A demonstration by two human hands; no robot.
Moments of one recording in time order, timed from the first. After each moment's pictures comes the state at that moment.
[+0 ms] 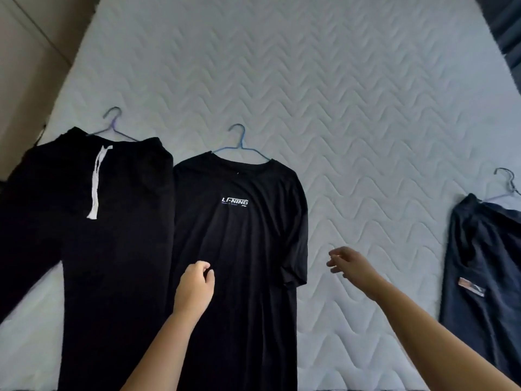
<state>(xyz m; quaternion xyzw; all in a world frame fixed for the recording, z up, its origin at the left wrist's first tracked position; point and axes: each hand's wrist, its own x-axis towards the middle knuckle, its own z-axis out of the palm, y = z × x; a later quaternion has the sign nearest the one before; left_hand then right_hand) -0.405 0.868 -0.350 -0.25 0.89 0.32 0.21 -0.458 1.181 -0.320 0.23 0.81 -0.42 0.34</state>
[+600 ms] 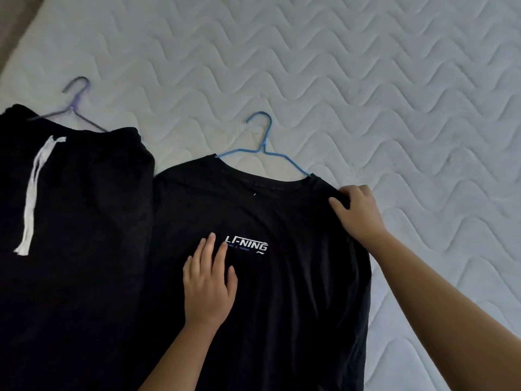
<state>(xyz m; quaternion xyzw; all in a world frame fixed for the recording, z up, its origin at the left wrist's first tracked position) -0.542 0.867 -0.522 -0.10 0.99 0.10 0.06 -0.705 1.109 -0.482 0.08 0.93 -0.30 0.18</state>
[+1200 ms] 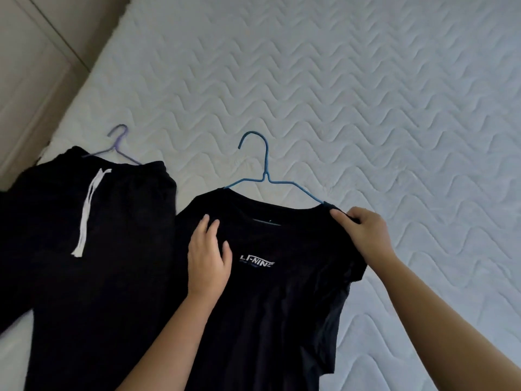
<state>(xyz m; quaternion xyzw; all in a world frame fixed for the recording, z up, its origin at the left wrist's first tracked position) -0.563 0.878 -0.401 -0.13 0.96 0.25 -0.05 -0.648 1.138 -0.362 0.15 0.87 -0.45 0.12</state>
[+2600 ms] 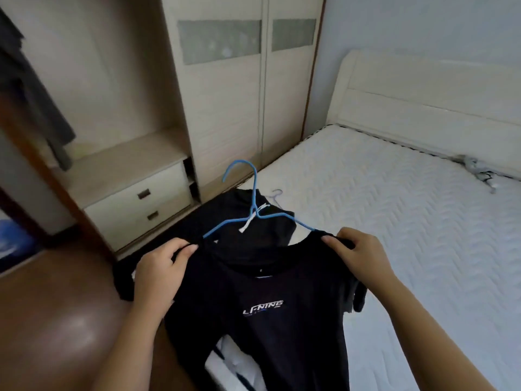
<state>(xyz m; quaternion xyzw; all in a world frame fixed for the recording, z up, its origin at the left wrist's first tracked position) -0.144 0.816 -0.026 -0.39 0.82 0.26 -0.32 -0.366 1.041 -0.004 -0.30 0.88 -0.37 0.07</state>
